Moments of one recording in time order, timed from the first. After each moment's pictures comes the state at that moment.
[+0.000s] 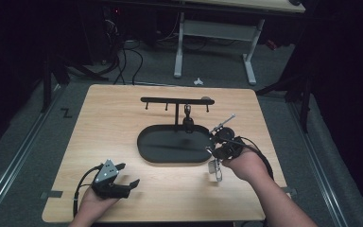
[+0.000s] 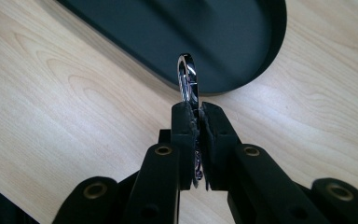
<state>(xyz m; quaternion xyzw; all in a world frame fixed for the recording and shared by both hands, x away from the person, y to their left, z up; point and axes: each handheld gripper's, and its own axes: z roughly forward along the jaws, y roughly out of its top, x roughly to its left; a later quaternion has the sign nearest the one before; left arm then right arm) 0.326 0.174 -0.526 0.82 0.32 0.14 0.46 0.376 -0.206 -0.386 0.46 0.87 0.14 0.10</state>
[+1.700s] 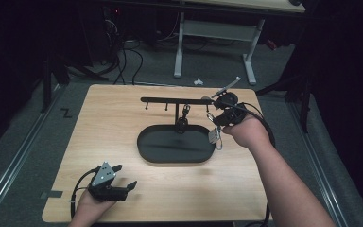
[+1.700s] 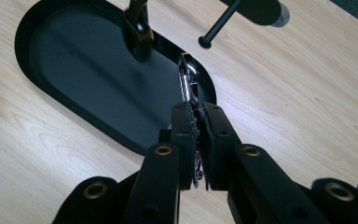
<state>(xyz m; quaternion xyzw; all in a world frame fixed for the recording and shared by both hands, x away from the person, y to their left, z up) 0.317 0.182 -0.524 0.81 0.32 0.16 0.46 0.429 -0.204 -0.314 0.47 0.85 0.17 0.16</state>
